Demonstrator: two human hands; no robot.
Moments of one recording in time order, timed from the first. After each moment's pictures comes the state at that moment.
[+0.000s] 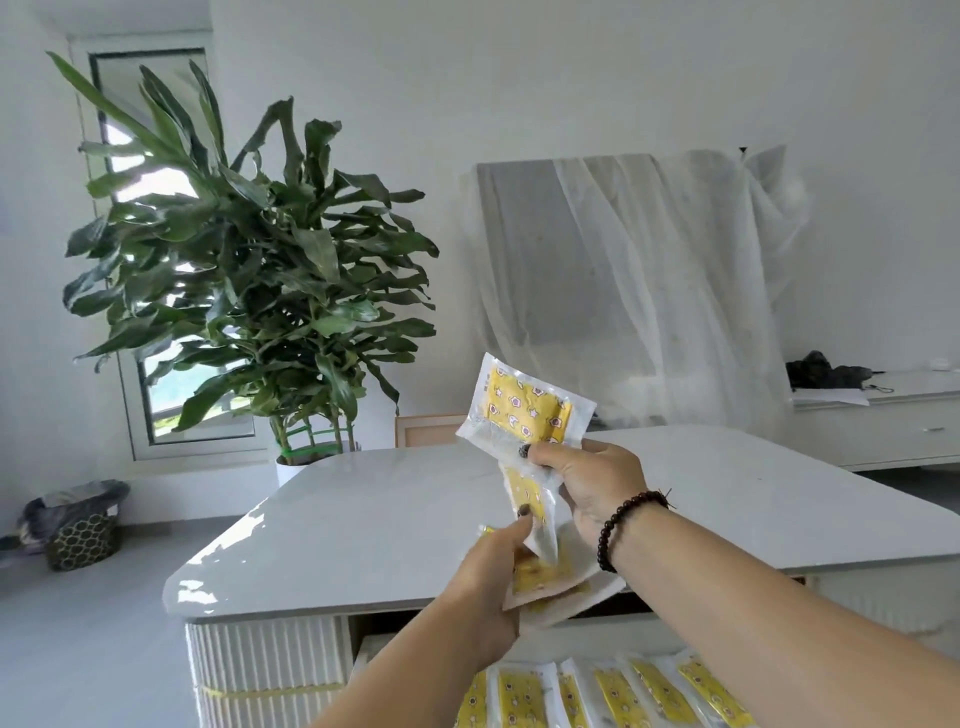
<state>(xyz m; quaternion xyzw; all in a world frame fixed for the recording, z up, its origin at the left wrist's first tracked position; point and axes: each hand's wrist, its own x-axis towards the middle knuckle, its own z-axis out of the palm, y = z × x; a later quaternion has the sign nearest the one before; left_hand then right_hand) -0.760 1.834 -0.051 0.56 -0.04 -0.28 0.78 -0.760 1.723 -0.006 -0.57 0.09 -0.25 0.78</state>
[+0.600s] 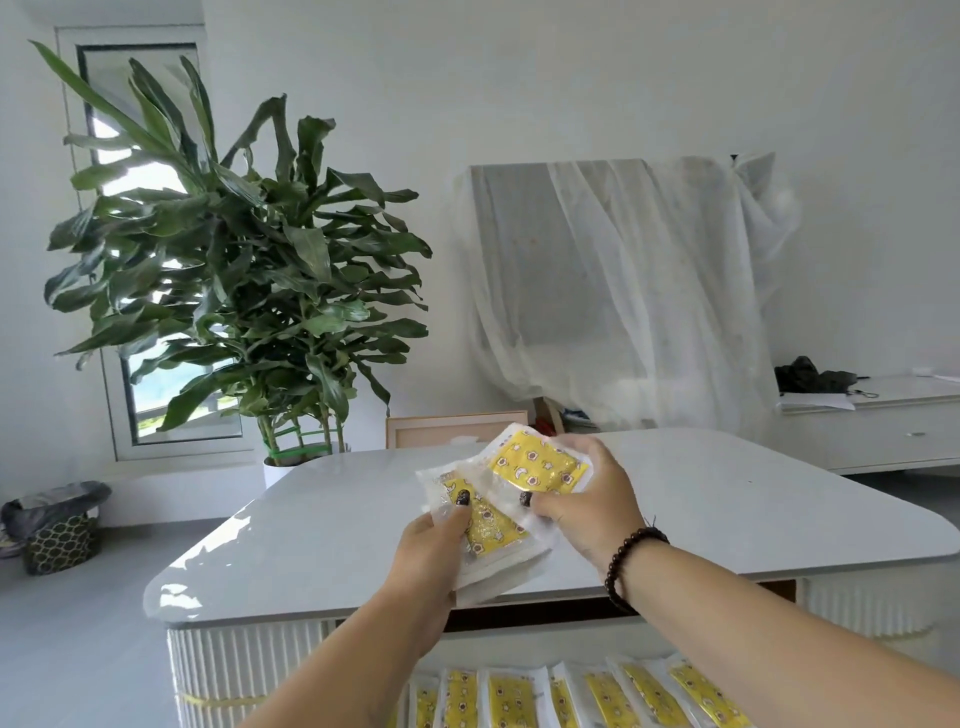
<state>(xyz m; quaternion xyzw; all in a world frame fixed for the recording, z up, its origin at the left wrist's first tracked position) -0.741 1.863 -0.051 0.65 -0.06 -0.06 0.76 -0.771 1.715 -0.028 -0.75 0.06 -0.31 0.58</state>
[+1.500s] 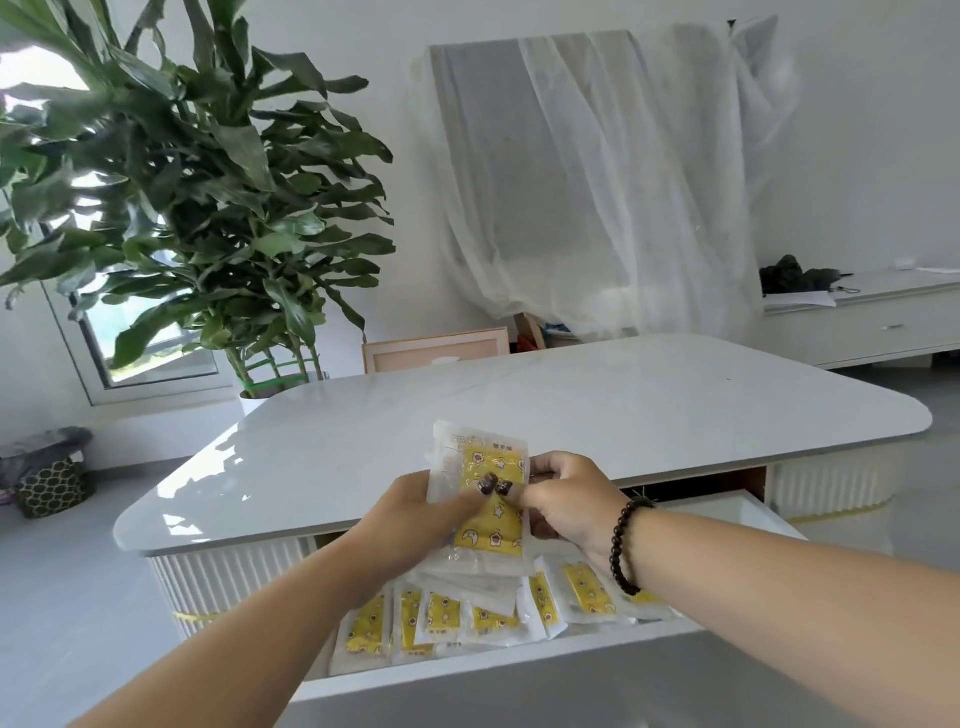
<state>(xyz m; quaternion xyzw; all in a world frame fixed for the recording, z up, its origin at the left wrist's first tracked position) -0.734 1.875 -0.088 0.84 -0.19 -0.11 0.49 -0.767 1.703 -0.101 -0.75 0.09 -0.09 0.65</state>
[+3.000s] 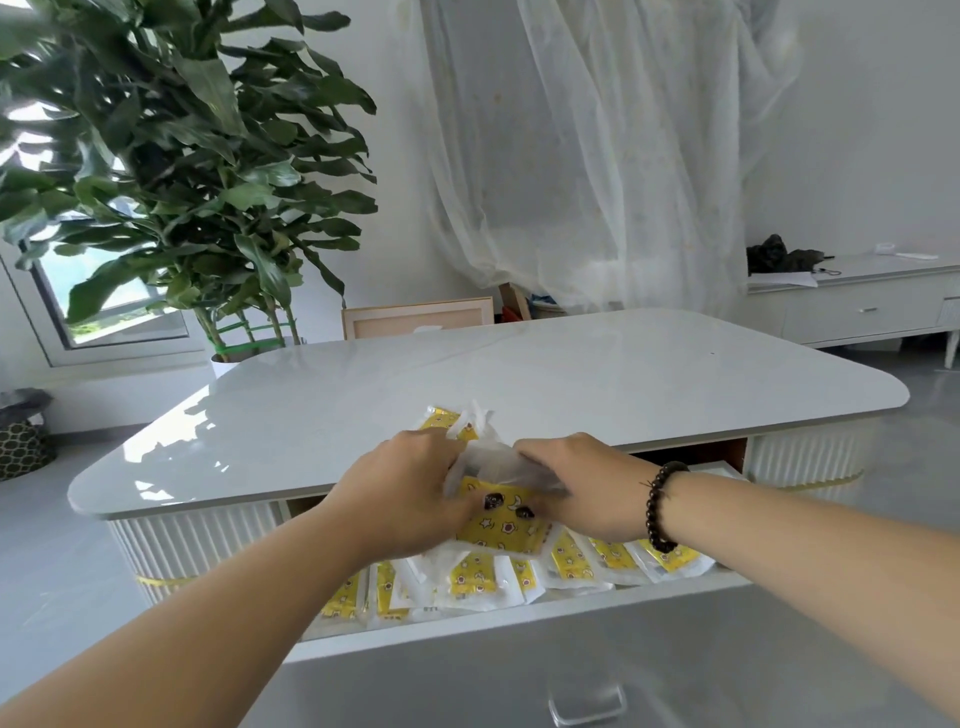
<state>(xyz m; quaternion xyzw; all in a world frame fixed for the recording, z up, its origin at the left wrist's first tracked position) -0.744 1.862 -0.081 0.93 -0.33 0.10 0.15 -0.795 1.673 -0.088 -0.97 -0.13 -0.05 0.18</state>
